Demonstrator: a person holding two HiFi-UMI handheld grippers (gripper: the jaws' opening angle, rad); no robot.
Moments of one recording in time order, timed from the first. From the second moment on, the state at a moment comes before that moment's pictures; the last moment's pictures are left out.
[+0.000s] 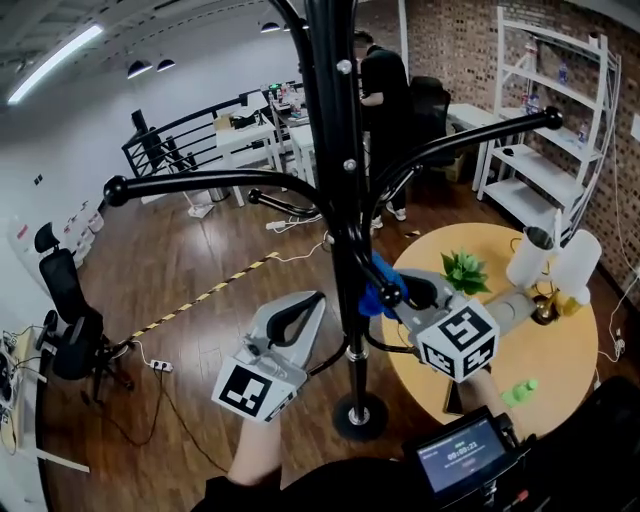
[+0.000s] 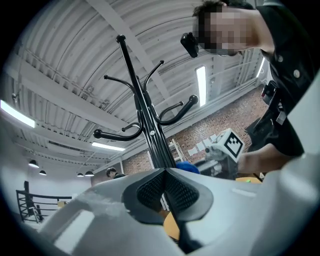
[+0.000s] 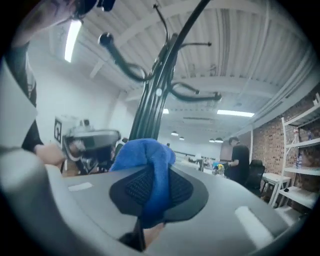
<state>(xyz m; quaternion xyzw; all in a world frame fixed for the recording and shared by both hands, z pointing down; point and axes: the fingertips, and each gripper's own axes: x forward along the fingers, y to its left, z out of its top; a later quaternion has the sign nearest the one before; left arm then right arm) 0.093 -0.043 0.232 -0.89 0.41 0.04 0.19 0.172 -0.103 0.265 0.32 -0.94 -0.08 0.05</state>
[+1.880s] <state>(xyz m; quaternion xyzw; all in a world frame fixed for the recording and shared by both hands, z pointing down) 0.041 -0.034 0.242 -0.91 0.37 0.10 0.17 0.126 -0.048 0.200 0.41 -0.90 -0.14 -0.02</state>
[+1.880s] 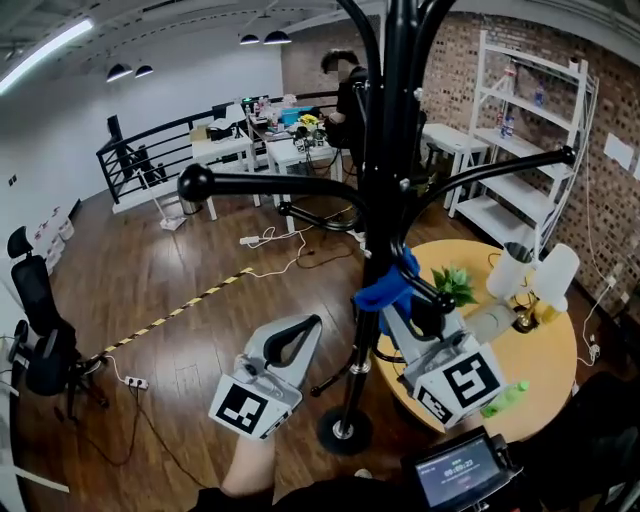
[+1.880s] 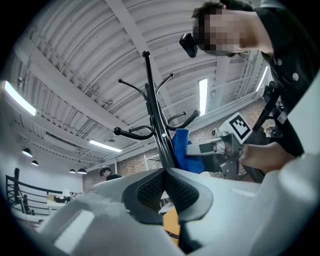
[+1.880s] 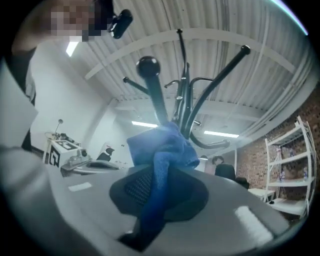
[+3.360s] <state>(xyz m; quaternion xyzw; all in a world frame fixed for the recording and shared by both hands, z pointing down) 0.070 -0.073 0.388 -0.99 0.01 0.04 0.14 0.082 -0.066 0.454 0.60 -0.77 0.11 0.16</state>
